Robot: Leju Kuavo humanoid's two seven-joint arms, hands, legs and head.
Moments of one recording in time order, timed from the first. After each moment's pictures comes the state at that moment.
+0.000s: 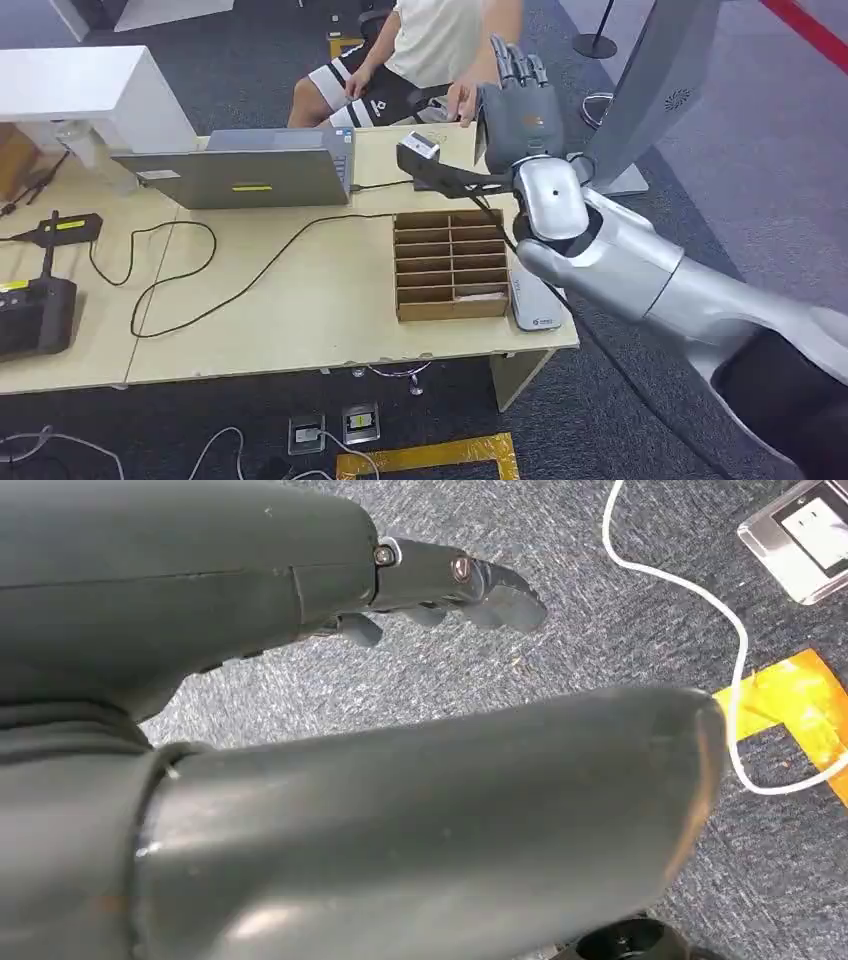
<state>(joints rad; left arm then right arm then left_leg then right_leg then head) -0.24 -0.12 1.02 -0.06 -1.57 -0.24 -0.21 -1.24 -0.21 1.20 -0.88 0.89 -0.24 0.64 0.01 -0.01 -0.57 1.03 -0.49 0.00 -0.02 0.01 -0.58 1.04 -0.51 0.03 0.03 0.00</state>
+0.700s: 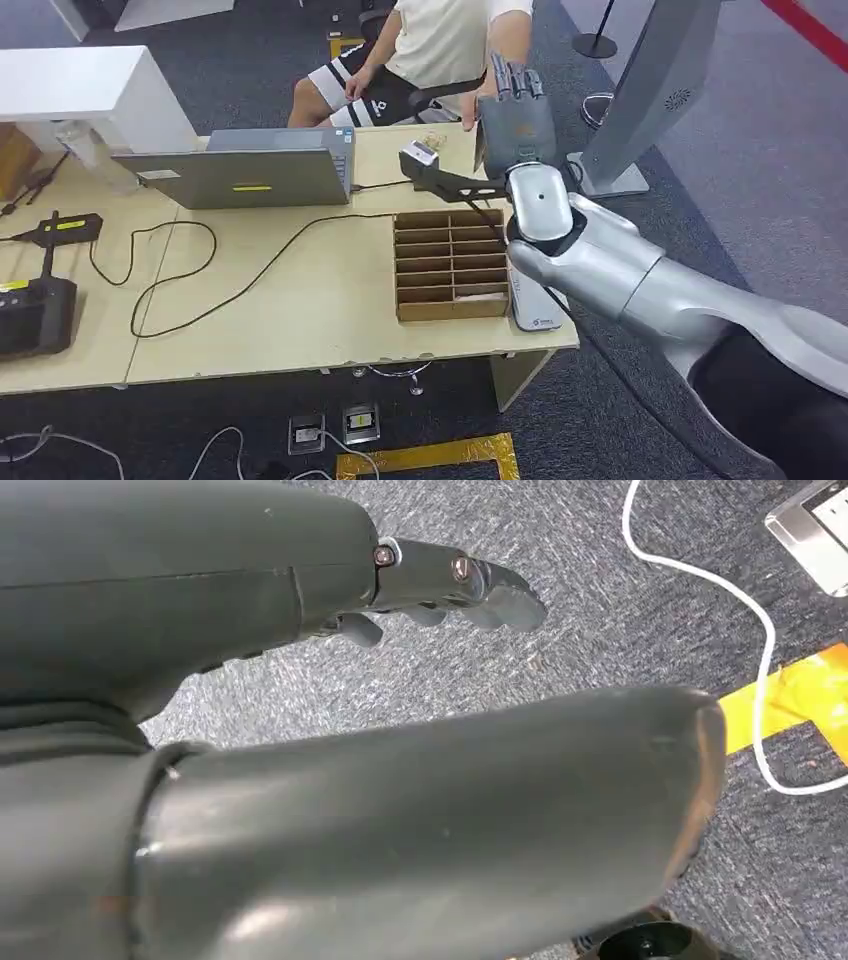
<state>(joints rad) -0.23 -0.11 1.02 -0.06 -1.57 -0.24 -0.19 -1.24 -0.16 1.25 -0.73 0.89 -0.26 0.64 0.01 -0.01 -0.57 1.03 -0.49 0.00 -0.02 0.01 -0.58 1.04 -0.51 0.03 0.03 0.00</state>
